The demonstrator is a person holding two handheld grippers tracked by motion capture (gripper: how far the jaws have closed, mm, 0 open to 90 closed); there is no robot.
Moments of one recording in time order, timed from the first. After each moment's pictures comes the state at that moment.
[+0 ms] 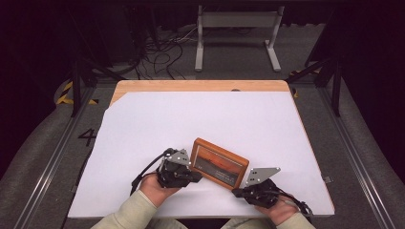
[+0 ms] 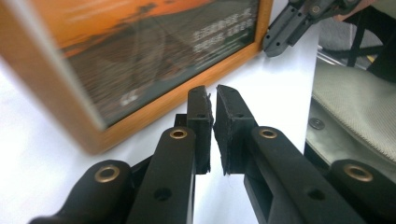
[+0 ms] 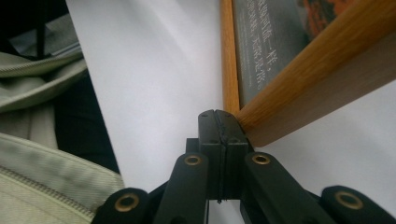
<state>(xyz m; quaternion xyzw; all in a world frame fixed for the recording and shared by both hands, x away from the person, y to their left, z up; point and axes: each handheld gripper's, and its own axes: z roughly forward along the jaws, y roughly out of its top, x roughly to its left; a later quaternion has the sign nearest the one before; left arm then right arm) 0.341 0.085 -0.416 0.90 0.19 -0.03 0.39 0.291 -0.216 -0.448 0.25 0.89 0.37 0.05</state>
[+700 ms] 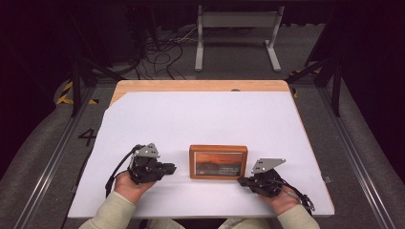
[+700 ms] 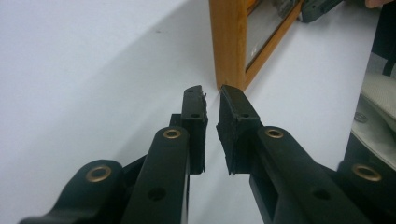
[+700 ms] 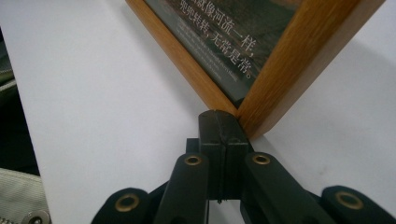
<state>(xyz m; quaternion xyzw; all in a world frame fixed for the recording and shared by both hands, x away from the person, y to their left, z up) 0.350 0.158 -0.421 0.87 0.29 0.01 0.40 0.315 -0.234 -0.452 0.30 0.88 0.37 0.08</state>
